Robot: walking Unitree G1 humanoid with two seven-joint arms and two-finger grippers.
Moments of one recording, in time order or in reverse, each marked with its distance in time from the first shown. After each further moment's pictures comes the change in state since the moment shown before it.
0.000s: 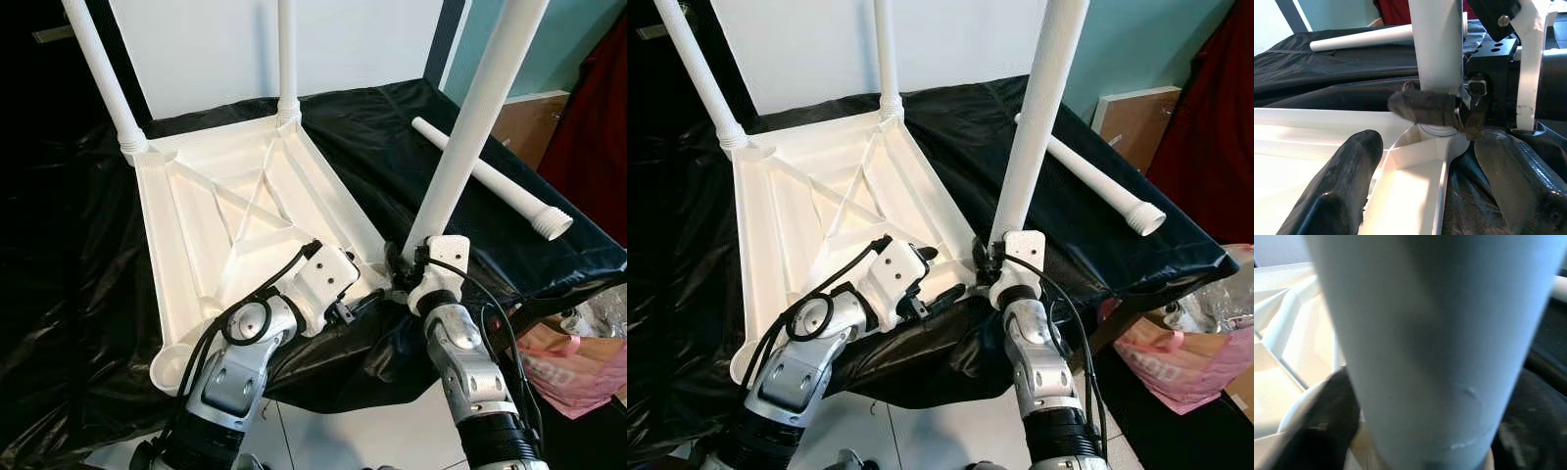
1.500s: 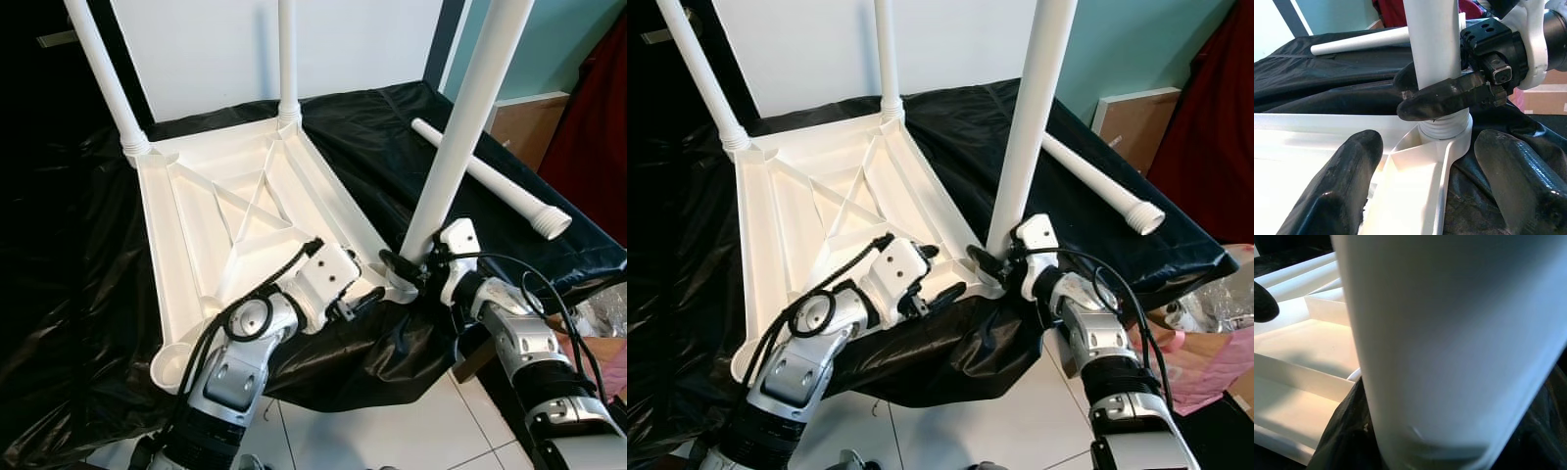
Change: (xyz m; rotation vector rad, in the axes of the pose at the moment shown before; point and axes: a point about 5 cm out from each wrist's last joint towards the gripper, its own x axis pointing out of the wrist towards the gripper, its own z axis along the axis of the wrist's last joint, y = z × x) left arm 0.003 0.002 0.000 0.012 0.000 -0.007; right arm 0.023 -0.041 0.005 -0.173 0.053 0.607
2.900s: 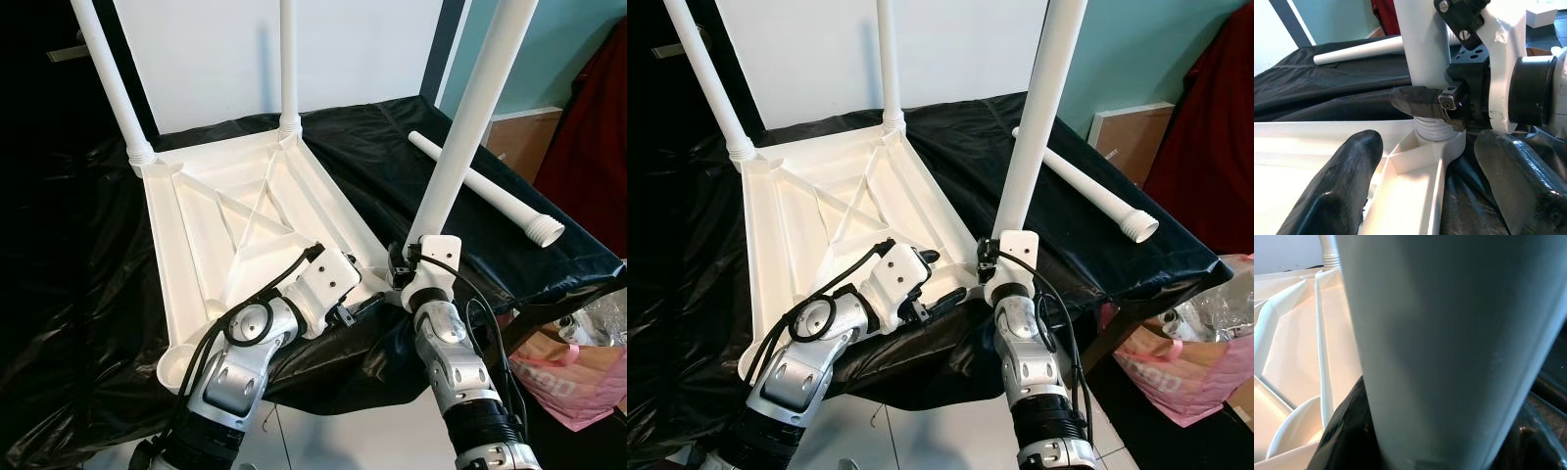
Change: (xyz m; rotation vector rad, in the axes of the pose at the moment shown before) left arm -0.001 -0.003 -0.002 0.007 -0.001 -0.010; right arm 0.017 0.047 -0.006 0.194 -0.016 -0.742
